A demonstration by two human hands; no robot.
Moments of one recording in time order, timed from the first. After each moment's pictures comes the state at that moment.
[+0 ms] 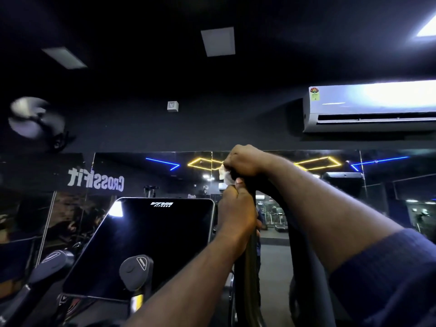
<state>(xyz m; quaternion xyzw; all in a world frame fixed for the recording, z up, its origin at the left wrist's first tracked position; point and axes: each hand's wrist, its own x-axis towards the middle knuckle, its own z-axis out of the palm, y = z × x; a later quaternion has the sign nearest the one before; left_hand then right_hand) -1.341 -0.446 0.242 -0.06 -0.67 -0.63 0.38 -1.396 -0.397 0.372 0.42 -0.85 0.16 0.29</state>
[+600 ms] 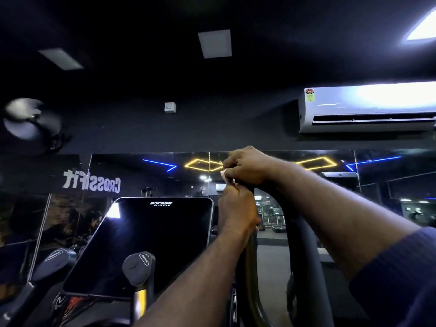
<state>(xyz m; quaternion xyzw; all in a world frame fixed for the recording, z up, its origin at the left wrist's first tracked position) -1.343 -0.445 0.243 -0.02 -0.68 -0.59 0.43 -1.393 -0.384 0.357 0.48 -0.81 0.10 0.32</state>
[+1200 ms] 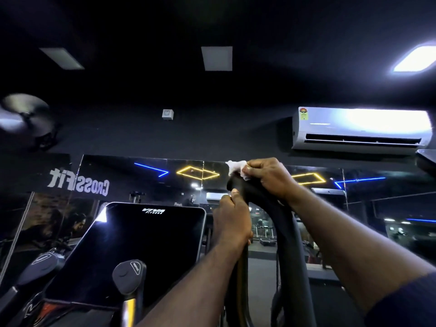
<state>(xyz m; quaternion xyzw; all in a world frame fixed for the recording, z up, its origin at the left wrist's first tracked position) -1.343 -0.439 0.246 0.00 -0.67 -0.60 0.44 -1.424 -0.340 0.346 0.48 -0.69 0.43 0.31</state>
